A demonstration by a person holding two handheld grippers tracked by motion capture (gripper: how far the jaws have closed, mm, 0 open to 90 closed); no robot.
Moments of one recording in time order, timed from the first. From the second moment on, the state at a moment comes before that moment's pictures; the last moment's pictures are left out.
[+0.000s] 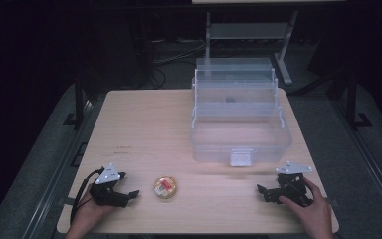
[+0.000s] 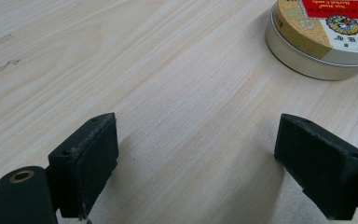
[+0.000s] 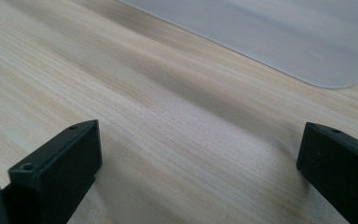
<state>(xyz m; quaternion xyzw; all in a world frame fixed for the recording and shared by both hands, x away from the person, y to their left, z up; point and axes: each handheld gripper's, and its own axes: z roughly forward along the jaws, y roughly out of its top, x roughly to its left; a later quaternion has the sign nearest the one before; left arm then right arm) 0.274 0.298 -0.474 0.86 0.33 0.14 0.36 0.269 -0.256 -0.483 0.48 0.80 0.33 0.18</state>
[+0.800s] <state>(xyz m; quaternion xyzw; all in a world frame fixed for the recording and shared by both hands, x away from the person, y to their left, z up) 0.274 0.299 -0.472 0.87 0.33 0.14 0.35 0.269 -0.256 -0.483 0.48 0.80 0.33 0.18</state>
